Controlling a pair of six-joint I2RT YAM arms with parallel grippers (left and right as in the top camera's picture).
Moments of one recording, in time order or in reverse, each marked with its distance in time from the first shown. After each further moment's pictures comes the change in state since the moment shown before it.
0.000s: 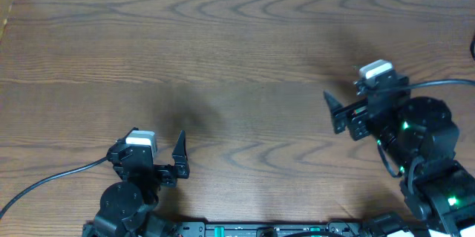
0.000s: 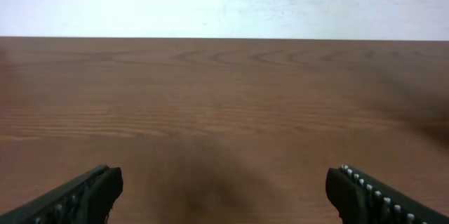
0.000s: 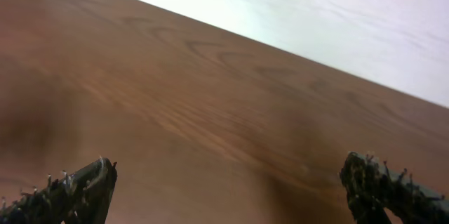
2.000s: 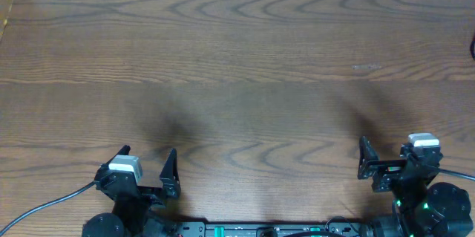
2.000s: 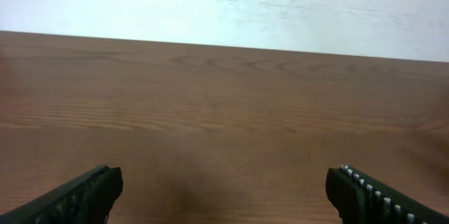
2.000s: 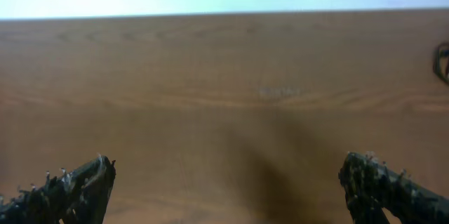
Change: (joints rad) left arm 0.000 -0.203 0.022 -0.159 0.023 -0.039; right arm -0.222 -0.626 -0.372 -0.196 -0.001 0.190
